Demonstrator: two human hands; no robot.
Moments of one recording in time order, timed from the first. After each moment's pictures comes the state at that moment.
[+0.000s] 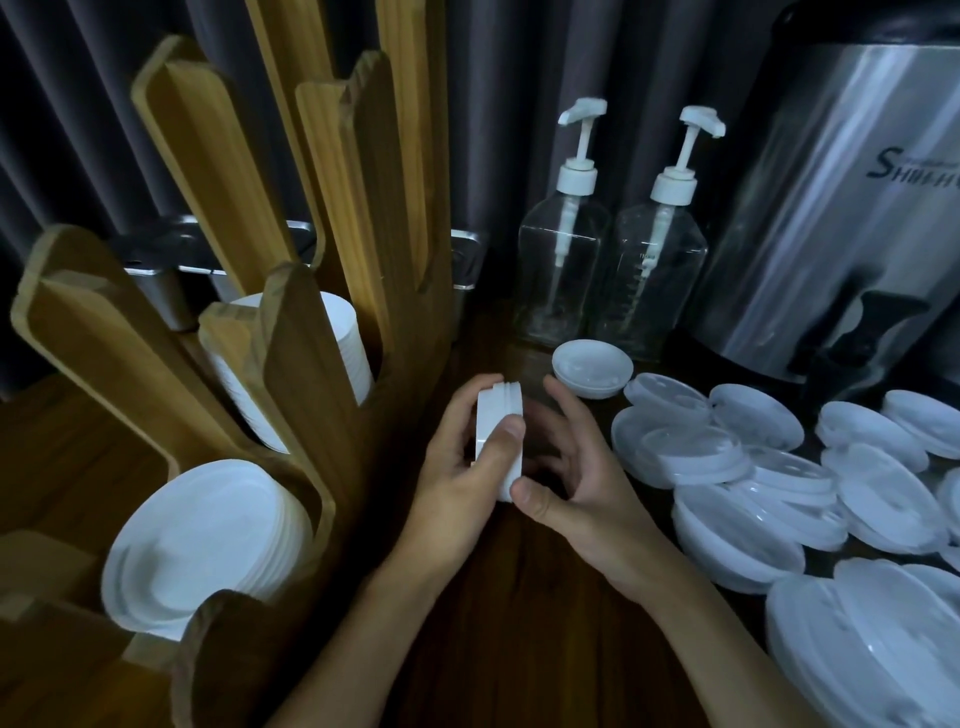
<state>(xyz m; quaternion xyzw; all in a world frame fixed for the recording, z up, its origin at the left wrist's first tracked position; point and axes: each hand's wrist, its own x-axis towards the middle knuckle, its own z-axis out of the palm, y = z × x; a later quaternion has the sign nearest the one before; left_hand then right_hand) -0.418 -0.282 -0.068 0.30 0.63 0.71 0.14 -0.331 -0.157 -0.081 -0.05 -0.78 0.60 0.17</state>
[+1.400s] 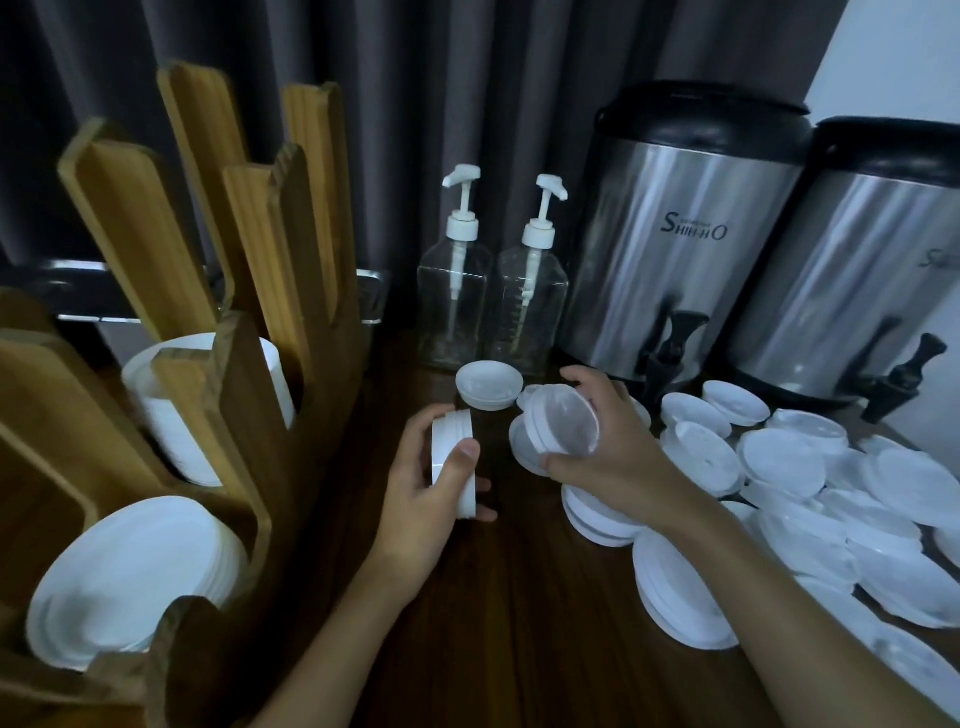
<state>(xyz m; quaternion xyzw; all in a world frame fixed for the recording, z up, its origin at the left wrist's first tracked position) -0.385 -0.273 -0.057 0.29 0.55 0.74 0.25 -0.263 -0.104 -0.016 -0.24 -0.88 0.33 0.24</state>
